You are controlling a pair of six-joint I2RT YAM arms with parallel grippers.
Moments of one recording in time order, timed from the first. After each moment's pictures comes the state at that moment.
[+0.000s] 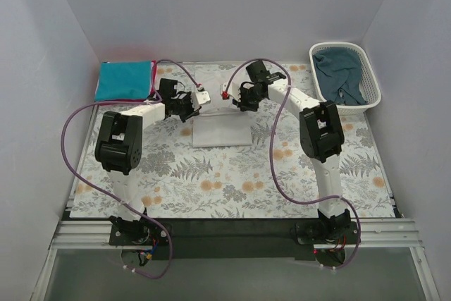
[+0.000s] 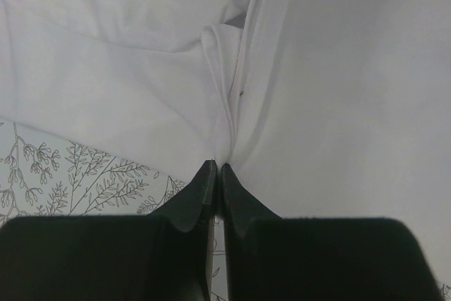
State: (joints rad) left arm -0.22 1.96 1.26 -0.14 0.63 0.92; right arm 0.48 2.21 1.84 -0.71 -0.46 -1.06
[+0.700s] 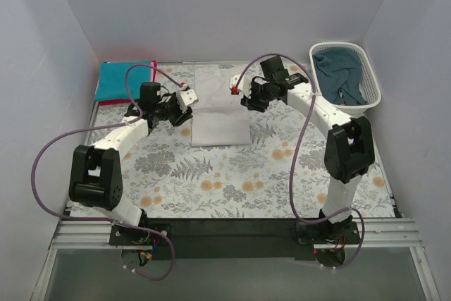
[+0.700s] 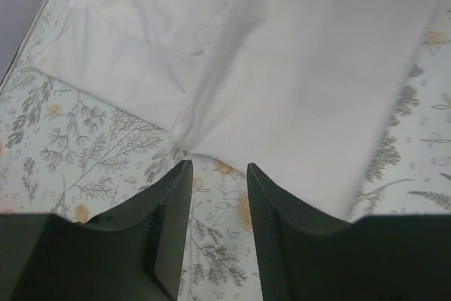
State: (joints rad) left arm -0.18 1.63 1.05 -0.08 0.63 0.75; right arm 0.46 1.93 1.66 -0.64 -0.44 -0.97
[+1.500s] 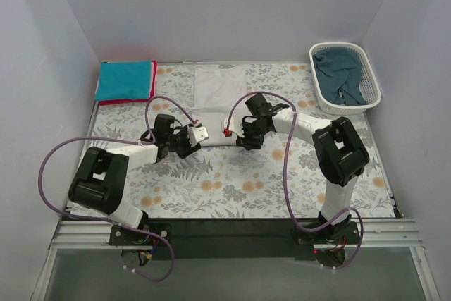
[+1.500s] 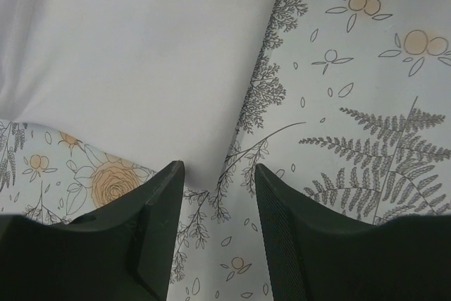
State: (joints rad) left arm -0.31 1.52 0.63 0.12 0.54 0.80; right arm 0.61 1.86 1.25 -0.56 -0.42 -0.99
